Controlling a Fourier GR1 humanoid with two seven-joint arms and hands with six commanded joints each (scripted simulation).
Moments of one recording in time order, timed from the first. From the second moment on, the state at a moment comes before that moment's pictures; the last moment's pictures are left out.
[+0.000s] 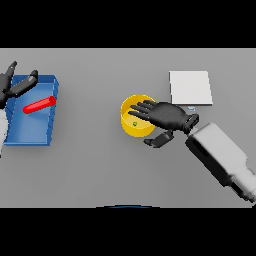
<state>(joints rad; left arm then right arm) -0.48 0.50 0.00 -1.21 -0.17 -0.10 0.47 -0.58 -0.41 0.60 -1.26 0.83 0.34 -0.26</state>
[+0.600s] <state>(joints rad) -0.49 0.52 0.00 -1.18 -0.18 -0.12 0.46 -0.71 -0.34 0.68 -1.06 0.88 0.43 -0.26</state>
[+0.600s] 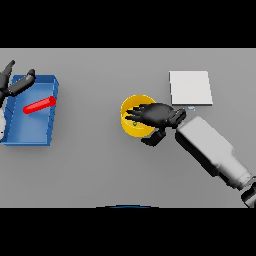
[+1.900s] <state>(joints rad) -0.50 0.53 0.01 -1.17 -0.17 -0.13 0.44 -0.73 -0.44 0.63 -1.25 0.79 0.56 -0.15</state>
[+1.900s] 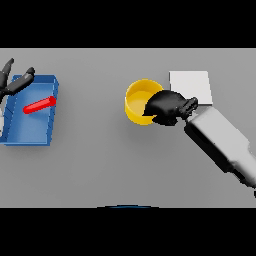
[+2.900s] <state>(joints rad) -0.47 0.52 0.02 -1.27 -0.13 -0.12 0.54 -0.82 -0.55 0.46 -0.97 0.79 0.35 -0.13</state>
